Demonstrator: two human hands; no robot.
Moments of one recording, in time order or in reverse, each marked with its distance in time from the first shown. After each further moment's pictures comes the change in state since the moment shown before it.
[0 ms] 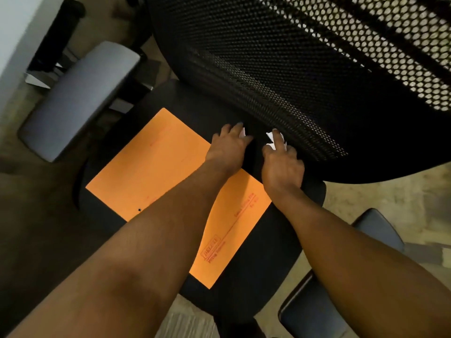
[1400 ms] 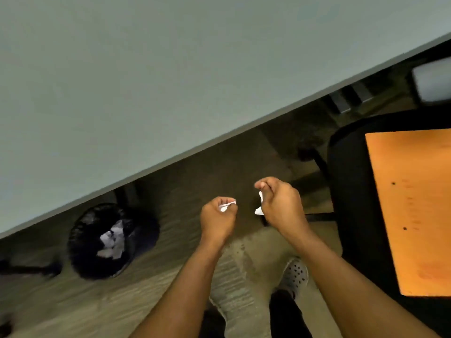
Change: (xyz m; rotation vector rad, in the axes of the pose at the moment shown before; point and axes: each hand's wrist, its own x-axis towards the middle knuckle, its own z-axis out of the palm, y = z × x) left_hand -0.526 -0.153 0.098 -1.344 0.827 -1.538; right_hand -0.326 -0.354 0.004 0.610 -0.526 -0.742
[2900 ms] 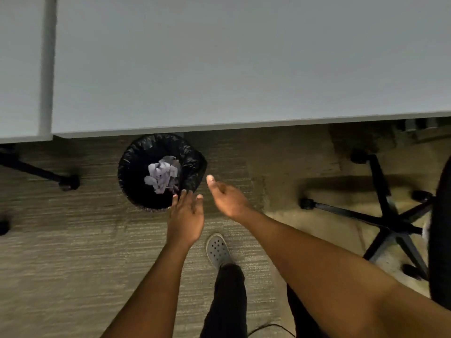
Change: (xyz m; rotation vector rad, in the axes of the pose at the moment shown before) left_hand 0.056 -0.257 -0.292 0.319 -0.001 -0.074; right_hand -0.103 -0.133 0.358 -0.259 -0.704 0.067
